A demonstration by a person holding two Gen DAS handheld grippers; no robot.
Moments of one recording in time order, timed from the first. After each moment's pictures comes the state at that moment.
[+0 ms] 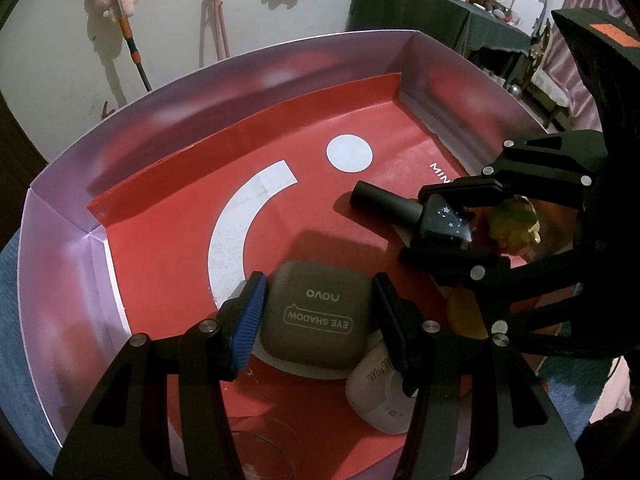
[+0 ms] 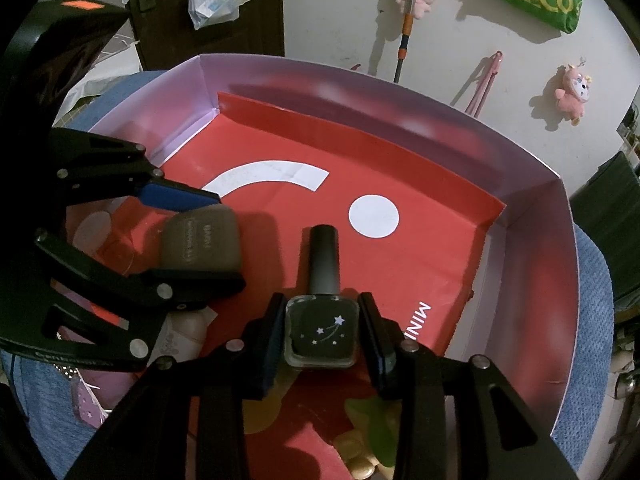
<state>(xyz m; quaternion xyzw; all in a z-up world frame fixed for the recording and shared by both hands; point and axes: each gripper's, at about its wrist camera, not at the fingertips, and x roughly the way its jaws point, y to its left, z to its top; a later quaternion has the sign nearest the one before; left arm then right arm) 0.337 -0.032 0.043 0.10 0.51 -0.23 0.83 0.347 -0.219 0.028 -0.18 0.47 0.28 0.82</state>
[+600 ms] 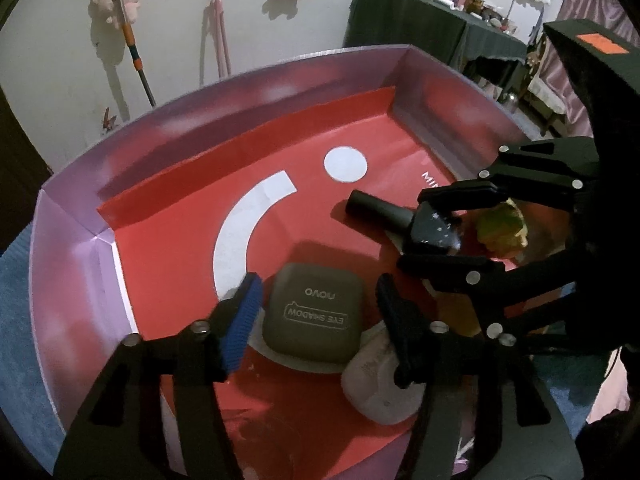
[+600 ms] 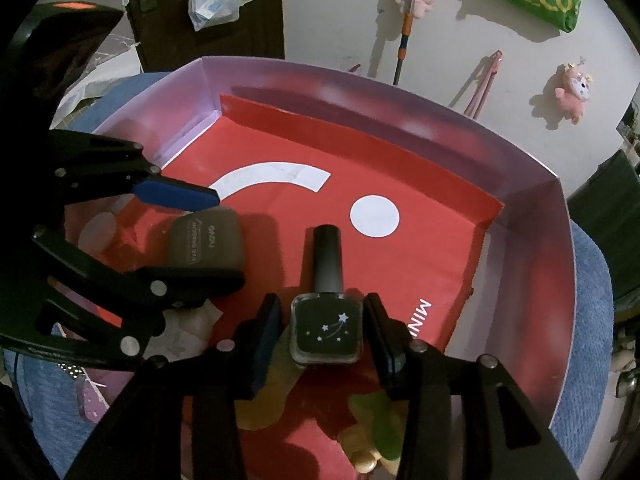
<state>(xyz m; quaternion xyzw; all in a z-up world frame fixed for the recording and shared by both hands) 0.327 -0.025 0.053 0.09 0.49 -0.23 0.84 0.343 -0.218 0.032 -0.18 0.47 0.27 0.82</state>
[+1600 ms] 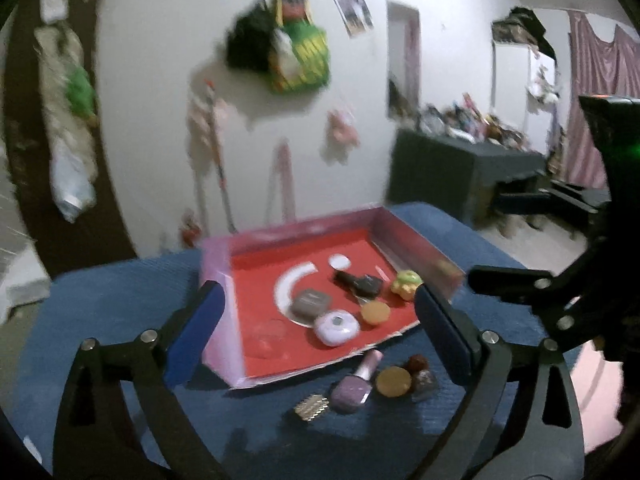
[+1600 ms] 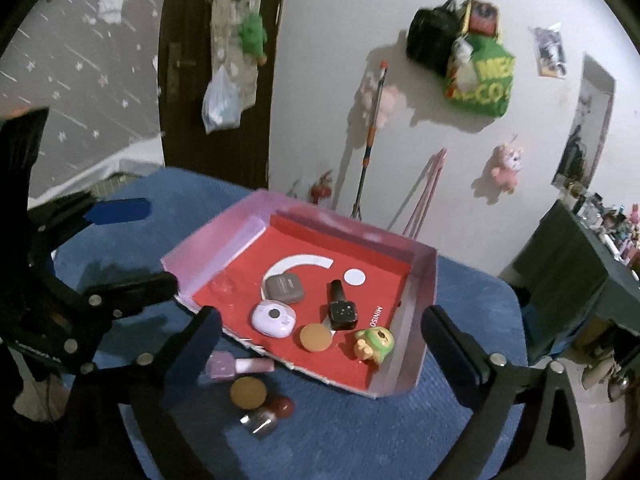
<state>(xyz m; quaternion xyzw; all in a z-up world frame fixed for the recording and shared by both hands) 0.112 0.006 0.180 0.05 0.23 -0.12 0.97 0.170 -0.261 0.177 -0.15 0.29 0.24 0.91</state>
